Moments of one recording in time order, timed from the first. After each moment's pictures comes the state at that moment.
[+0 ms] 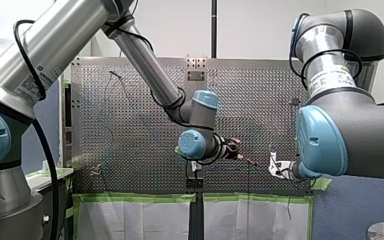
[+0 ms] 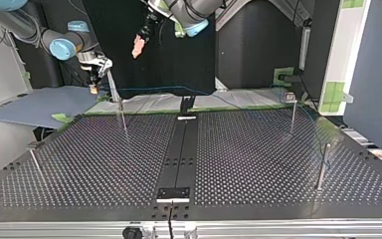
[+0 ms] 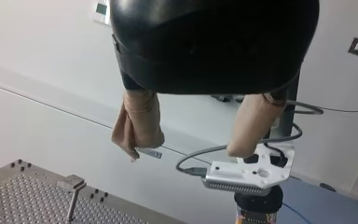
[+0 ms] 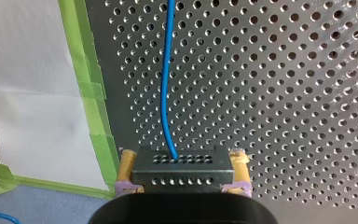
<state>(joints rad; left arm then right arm) -1.00 -2.16 -1.83 -2.46 -1.90 -1.92 1.63 -0.74 1.82 -0.77 1.31 1.58</state>
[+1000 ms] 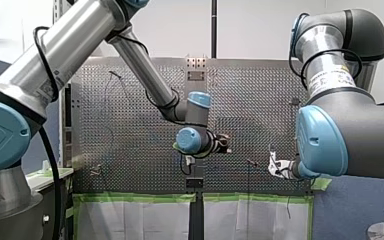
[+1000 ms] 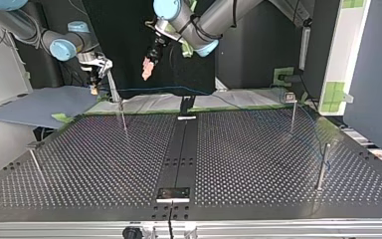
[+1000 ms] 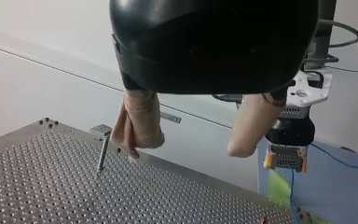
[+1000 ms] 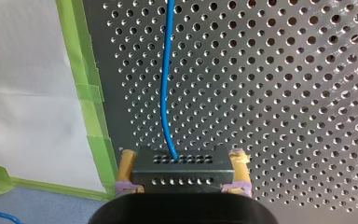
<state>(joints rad) -0.86 -2.18 -1.78 -2.47 -1.85 -1.90 1.63 -0.74 1.81 -0.77 1.31 1.58</state>
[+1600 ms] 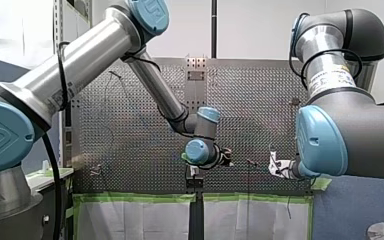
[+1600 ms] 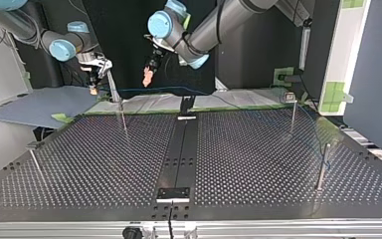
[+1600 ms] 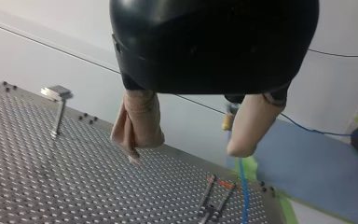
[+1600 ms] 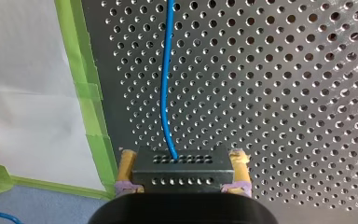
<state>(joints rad) -0.83 -2.35 -1.61 -2.56 -1.83 -1.91 1.63 -0.74 1.81 -0.76 1.31 1.57</state>
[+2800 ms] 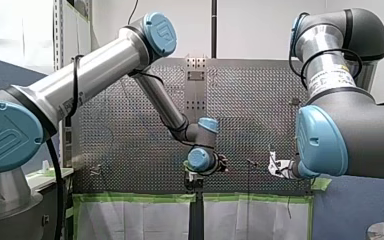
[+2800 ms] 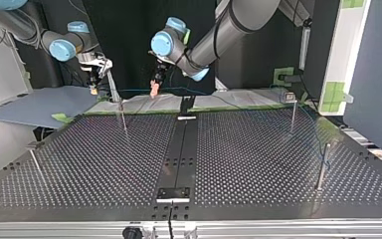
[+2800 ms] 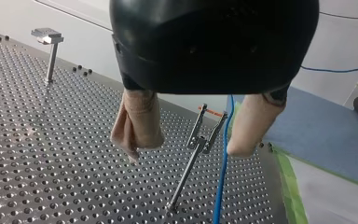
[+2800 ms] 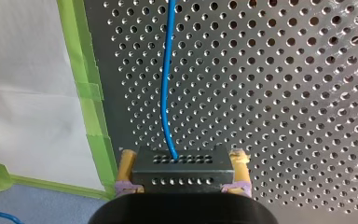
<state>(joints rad) -0.77 -2.47 -1.48 -2.58 -1.84 -1.91 1.63 -0.74 1.81 -0.76 1.31 1.56</state>
